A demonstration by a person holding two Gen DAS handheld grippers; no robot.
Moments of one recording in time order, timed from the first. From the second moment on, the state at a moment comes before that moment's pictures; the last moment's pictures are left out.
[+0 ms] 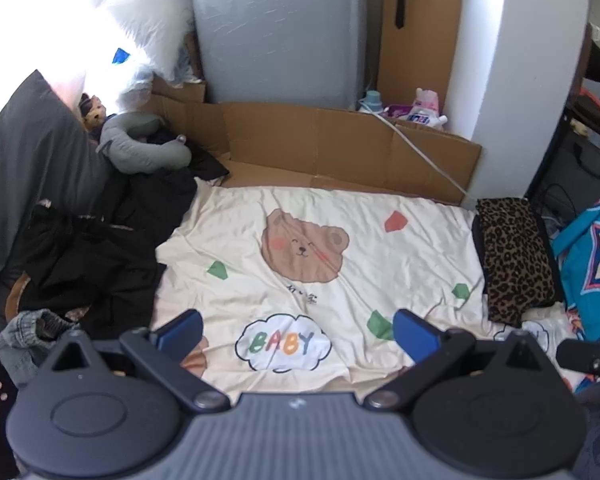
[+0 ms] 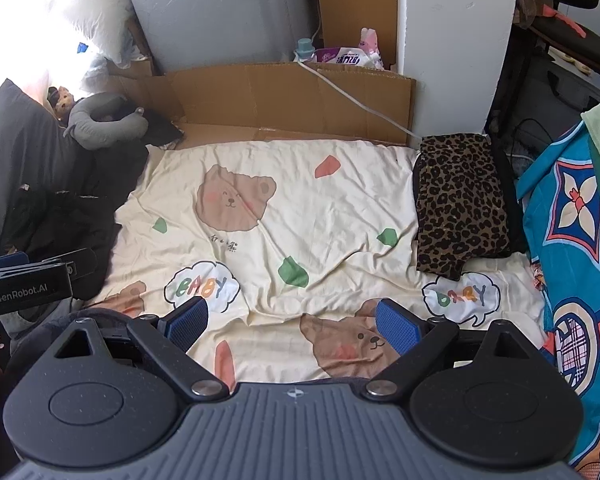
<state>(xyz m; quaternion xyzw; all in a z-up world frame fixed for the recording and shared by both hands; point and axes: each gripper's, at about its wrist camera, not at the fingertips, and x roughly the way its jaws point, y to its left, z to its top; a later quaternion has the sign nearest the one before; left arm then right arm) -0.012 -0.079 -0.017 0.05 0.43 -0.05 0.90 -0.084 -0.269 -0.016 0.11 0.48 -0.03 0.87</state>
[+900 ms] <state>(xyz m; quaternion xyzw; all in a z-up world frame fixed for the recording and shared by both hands) -0.010 -0.073 -0.015 0.04 0.43 -0.04 0.90 -0.088 -0.272 -0.016 0.11 0.47 -0.03 0.88</state>
